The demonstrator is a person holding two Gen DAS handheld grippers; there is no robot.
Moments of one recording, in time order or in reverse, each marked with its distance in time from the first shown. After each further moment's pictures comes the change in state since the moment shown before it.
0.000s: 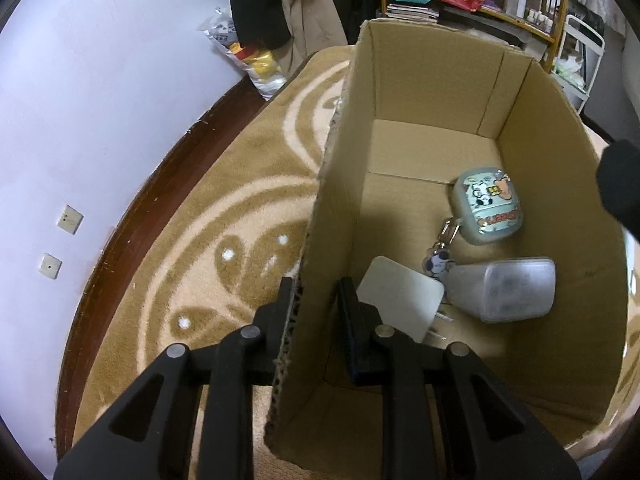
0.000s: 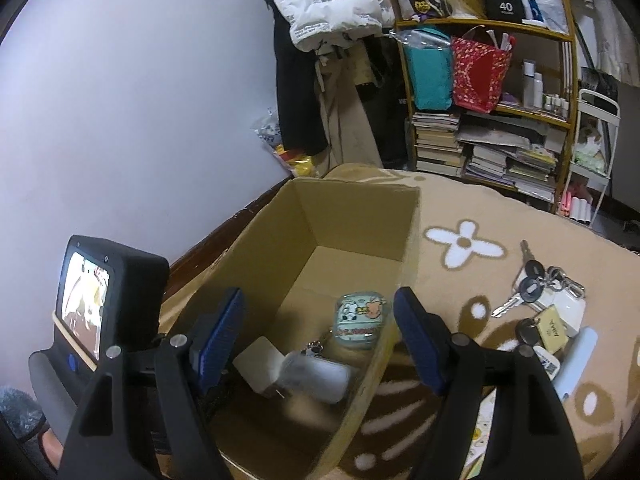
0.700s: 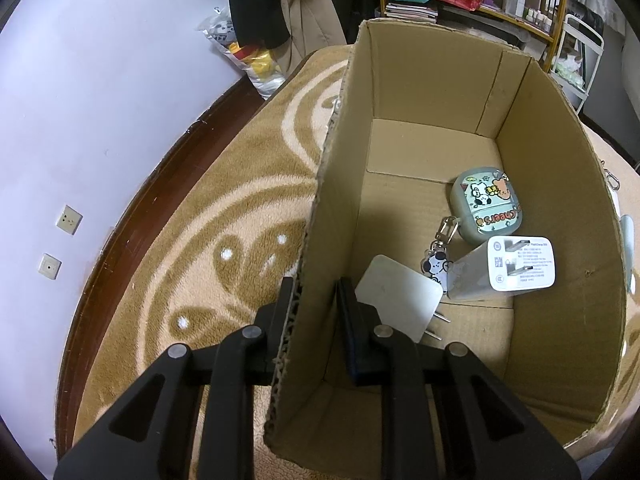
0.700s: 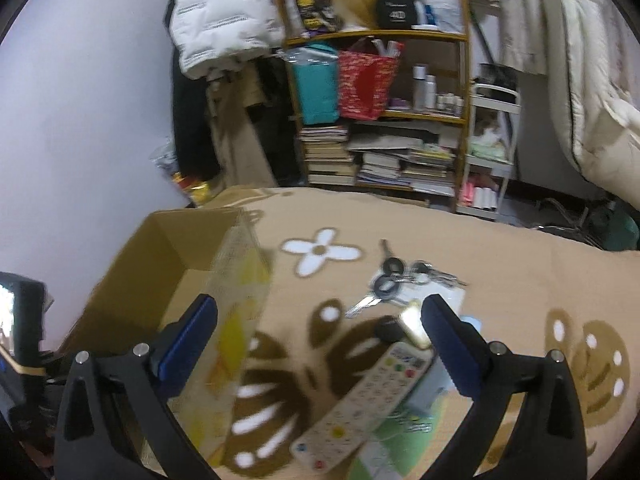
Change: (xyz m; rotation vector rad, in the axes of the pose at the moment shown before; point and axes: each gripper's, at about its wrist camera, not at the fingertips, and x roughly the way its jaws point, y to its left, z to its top) left arm 0.002 0.001 0.002 0.002 0.001 0.004; right arm -0.037 -0.086 0.000 0.125 -0.065 -0.344
